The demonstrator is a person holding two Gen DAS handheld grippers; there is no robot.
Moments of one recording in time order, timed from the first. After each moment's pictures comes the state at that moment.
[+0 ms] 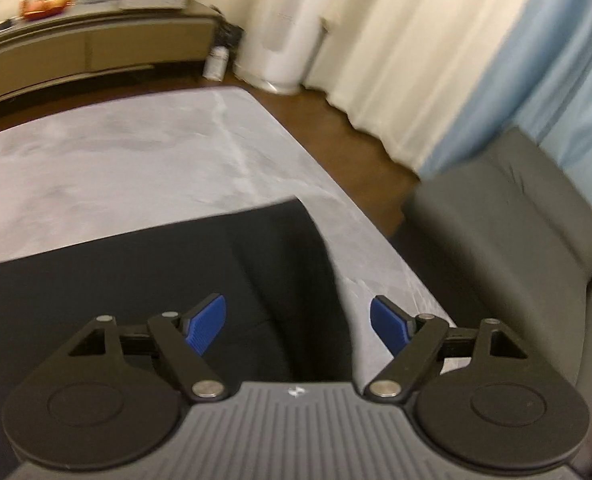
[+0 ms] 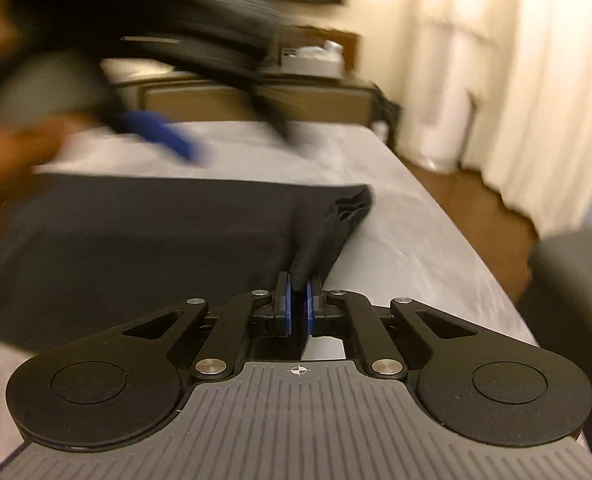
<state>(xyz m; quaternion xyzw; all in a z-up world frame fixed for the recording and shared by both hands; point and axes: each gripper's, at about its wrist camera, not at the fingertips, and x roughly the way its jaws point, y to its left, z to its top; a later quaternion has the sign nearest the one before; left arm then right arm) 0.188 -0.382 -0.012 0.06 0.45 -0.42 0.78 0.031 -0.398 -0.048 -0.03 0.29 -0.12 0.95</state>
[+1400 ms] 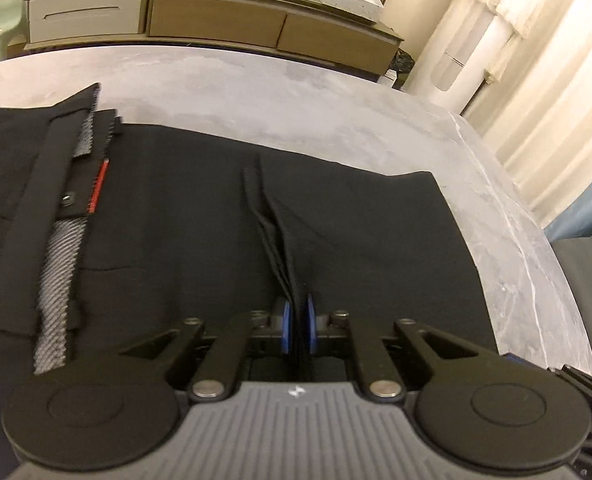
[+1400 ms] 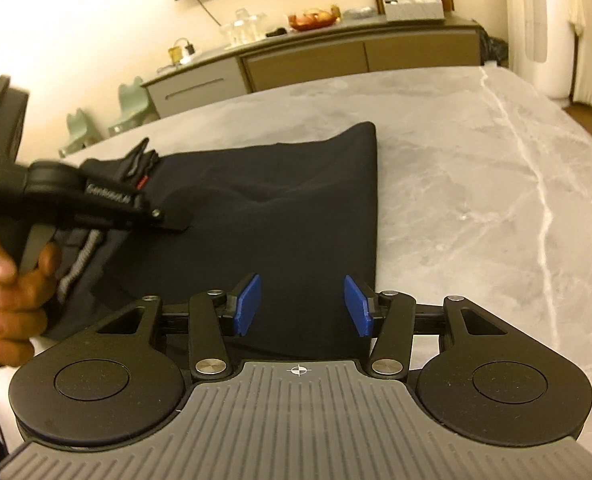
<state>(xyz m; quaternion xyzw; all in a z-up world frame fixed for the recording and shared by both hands) 0.220 -0.109 -0.064 -0.04 0.47 -0.22 0.85 0.081 -0.342 -0.056 0.12 0.35 0.04 0.93</state>
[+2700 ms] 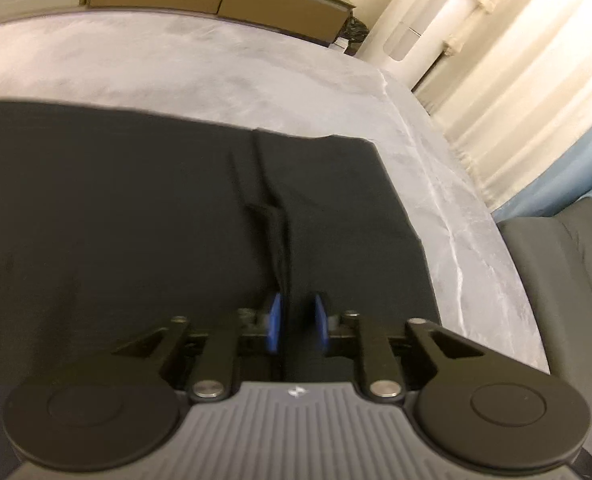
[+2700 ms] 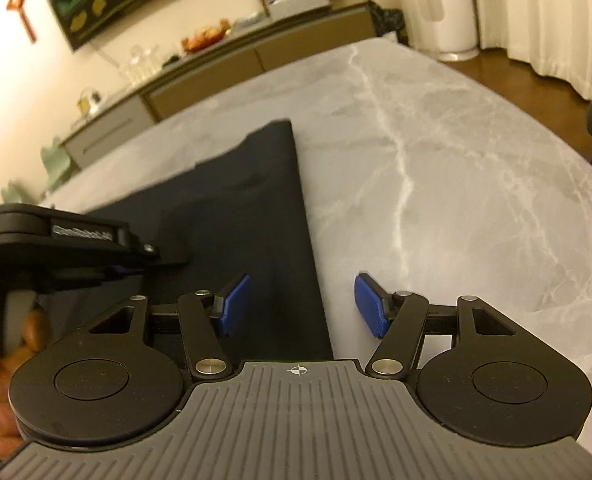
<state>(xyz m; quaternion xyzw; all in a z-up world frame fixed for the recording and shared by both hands) 0.202 -0.219 -0.078 -0.06 0.51 -0.29 0.81 0.065 -0.420 -0.069 0.19 0.35 -0.09 0.91</state>
